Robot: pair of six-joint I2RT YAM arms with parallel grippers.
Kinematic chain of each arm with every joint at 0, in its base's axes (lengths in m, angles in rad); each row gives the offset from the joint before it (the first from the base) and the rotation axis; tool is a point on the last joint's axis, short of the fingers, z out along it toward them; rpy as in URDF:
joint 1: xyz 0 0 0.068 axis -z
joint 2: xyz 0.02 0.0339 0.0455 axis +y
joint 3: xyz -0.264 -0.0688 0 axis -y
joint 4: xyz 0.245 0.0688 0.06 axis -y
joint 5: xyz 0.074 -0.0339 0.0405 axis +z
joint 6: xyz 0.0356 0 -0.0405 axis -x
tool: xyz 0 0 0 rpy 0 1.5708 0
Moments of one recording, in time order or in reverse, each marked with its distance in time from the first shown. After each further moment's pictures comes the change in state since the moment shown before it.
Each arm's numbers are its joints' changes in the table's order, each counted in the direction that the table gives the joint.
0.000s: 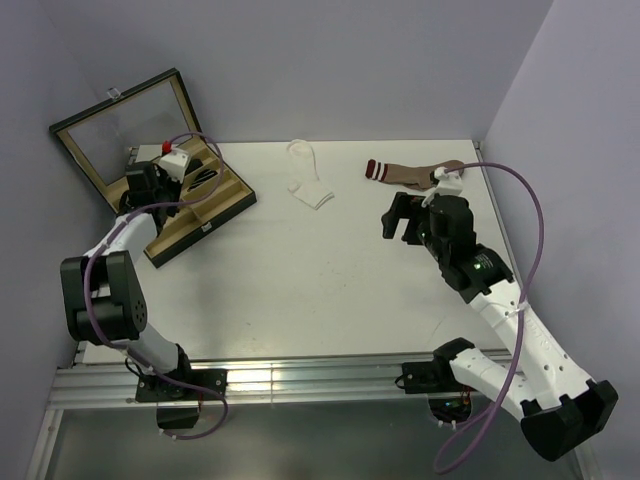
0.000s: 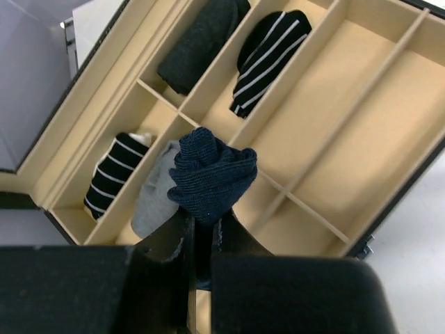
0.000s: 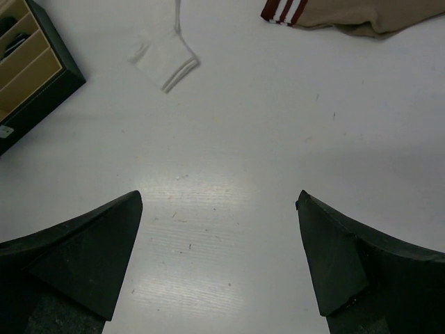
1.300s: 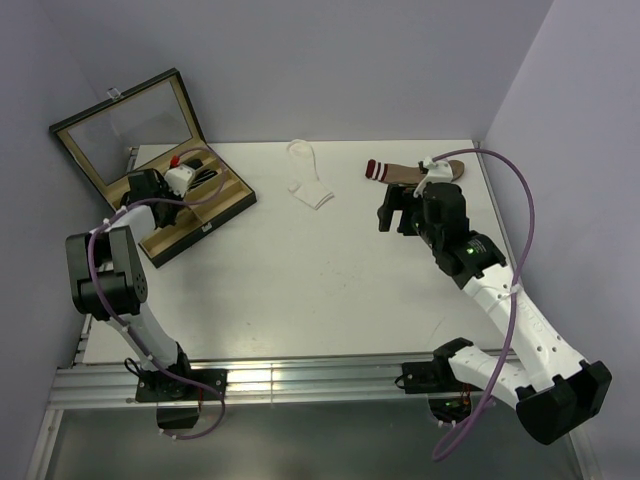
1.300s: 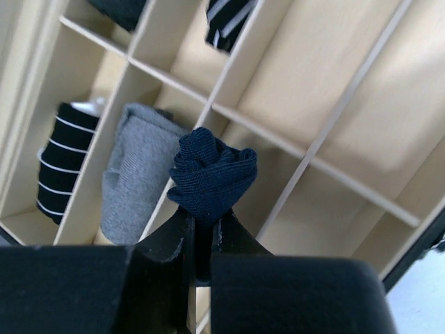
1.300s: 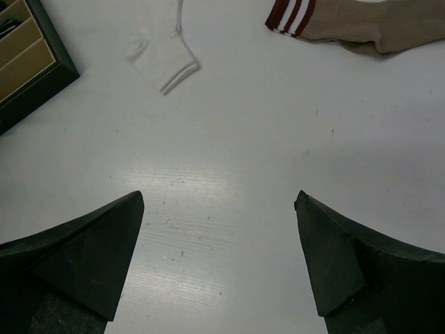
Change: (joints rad) left arm -0.055 0.185 0.060 -0.086 -0.048 -0.171; right arm 0.002 0.106 0.082 0.010 0.019 0.076
